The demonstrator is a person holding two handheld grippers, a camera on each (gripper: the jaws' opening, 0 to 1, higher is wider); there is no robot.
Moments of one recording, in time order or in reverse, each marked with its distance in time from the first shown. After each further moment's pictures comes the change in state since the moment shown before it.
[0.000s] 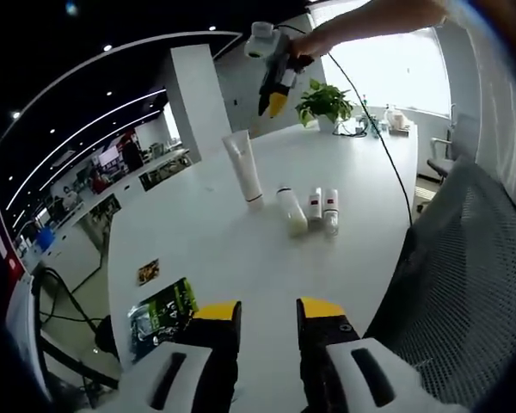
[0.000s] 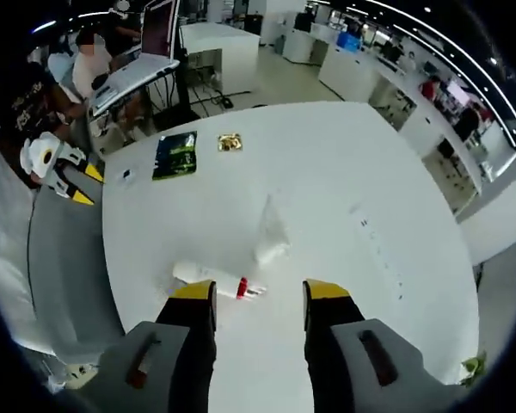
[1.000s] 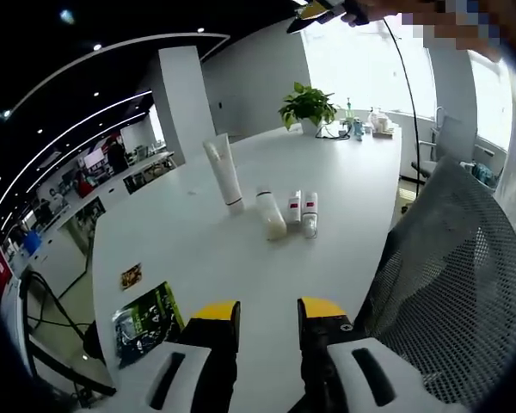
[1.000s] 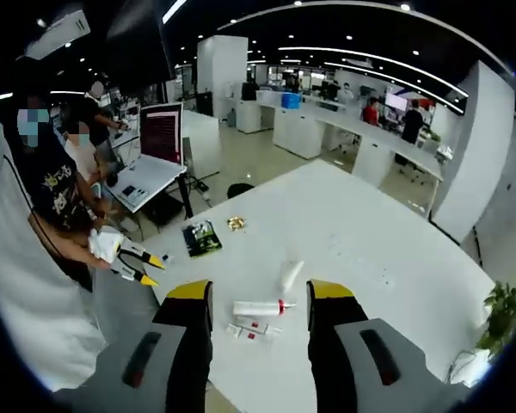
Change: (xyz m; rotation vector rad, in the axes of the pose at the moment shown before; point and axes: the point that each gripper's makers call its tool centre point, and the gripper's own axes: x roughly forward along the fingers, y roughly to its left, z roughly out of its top) left arm -0.004 -0.015 0.005 0.002 -0.011 -0.072; right arm -0.178 0.048 0.049 0.219 -0.374 -0.104
